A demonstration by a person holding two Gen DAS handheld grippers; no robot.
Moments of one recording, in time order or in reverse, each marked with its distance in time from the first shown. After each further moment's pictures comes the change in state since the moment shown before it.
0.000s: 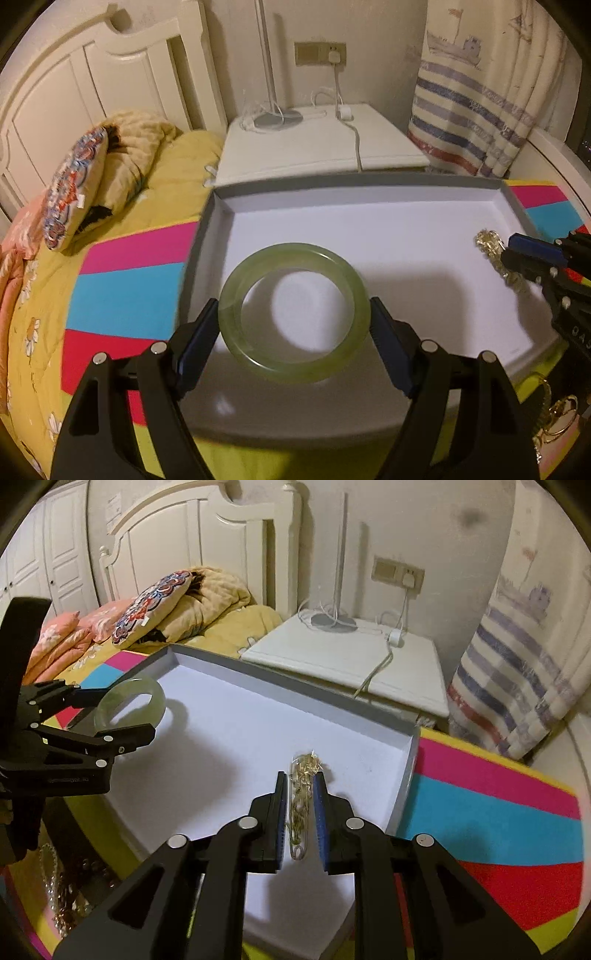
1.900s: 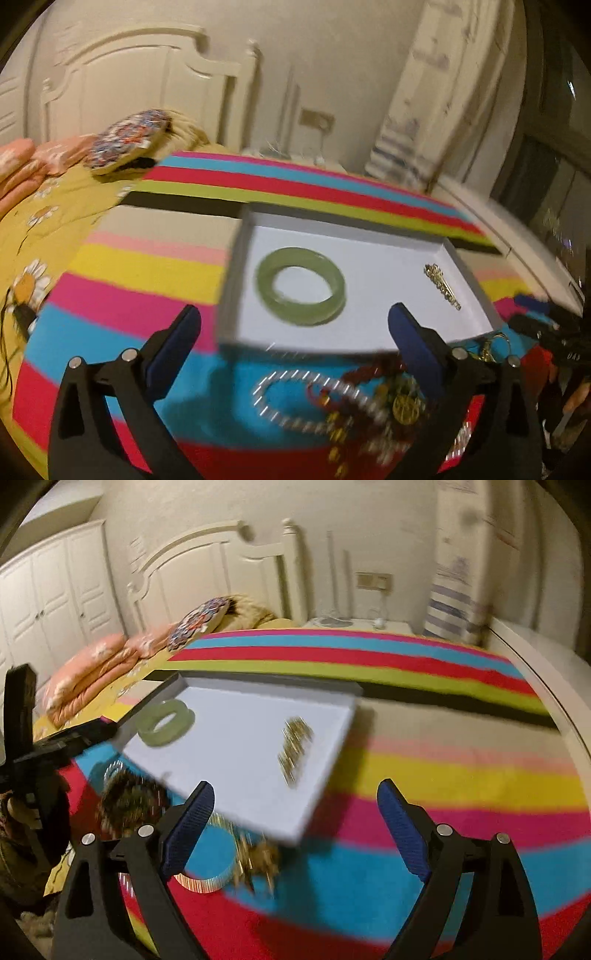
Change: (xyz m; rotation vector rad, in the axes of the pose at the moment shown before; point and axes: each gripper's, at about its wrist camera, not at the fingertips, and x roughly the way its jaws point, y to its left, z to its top) left arm -0.267 -0.022 -0.340 -0.264 -0.333 -0.149; right arm -0.258 0.062 -0.279 0.142 -0.161 0.054
